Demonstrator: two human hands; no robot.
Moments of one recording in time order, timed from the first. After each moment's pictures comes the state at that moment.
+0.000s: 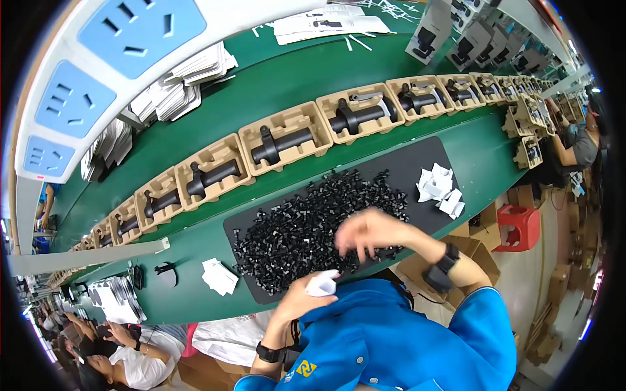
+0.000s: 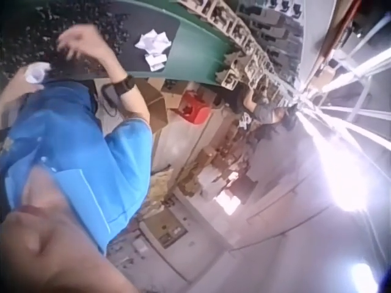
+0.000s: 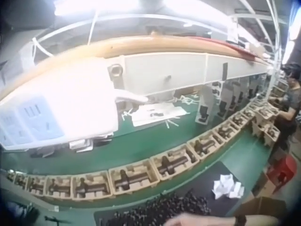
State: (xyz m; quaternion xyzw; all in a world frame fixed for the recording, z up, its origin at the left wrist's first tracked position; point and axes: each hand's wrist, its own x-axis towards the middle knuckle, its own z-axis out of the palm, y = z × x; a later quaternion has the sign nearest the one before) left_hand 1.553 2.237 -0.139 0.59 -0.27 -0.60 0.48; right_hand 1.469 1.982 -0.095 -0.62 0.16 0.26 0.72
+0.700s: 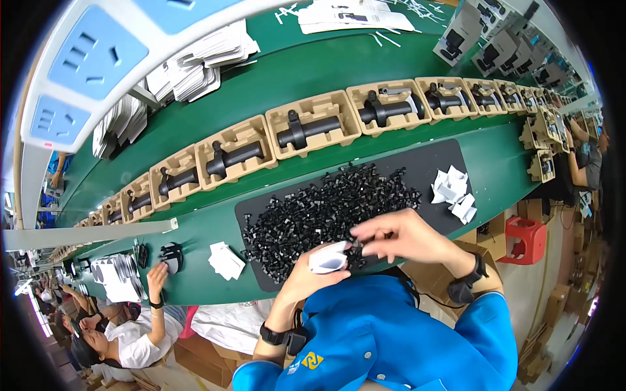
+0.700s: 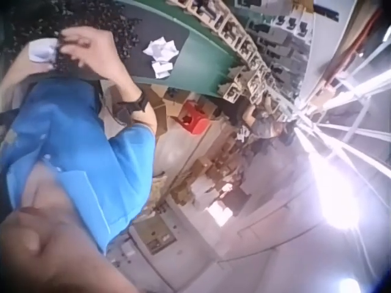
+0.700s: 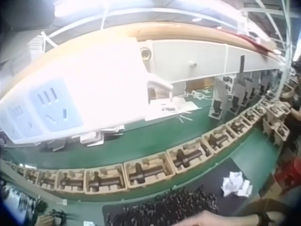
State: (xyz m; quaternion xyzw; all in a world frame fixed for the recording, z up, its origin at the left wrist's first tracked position) left_hand 1.584 2.225 -0.110 0.53 -0.19 -0.58 0.59; right_hand 1.482 2.021 -0.021 -0.70 0.21 0.14 0.67
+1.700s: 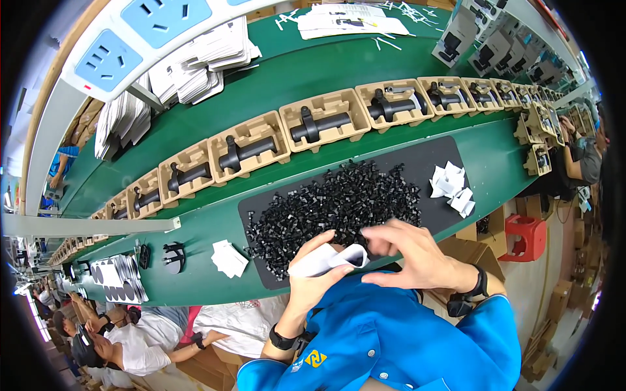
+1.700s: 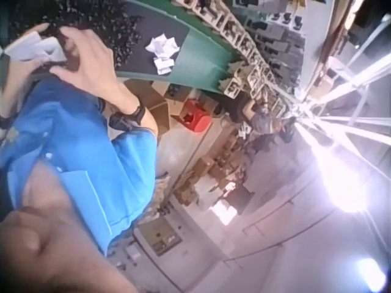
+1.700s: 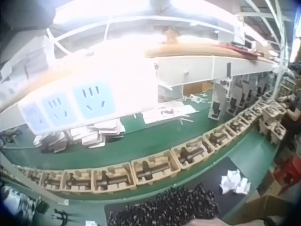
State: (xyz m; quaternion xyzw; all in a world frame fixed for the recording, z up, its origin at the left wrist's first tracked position) left_hand 1.579 2.266 -0.077 0.52 -0.18 -0.38 0.75; right_hand 1.479 2.096 0.008 -0.90 0.06 -0.10 0.43
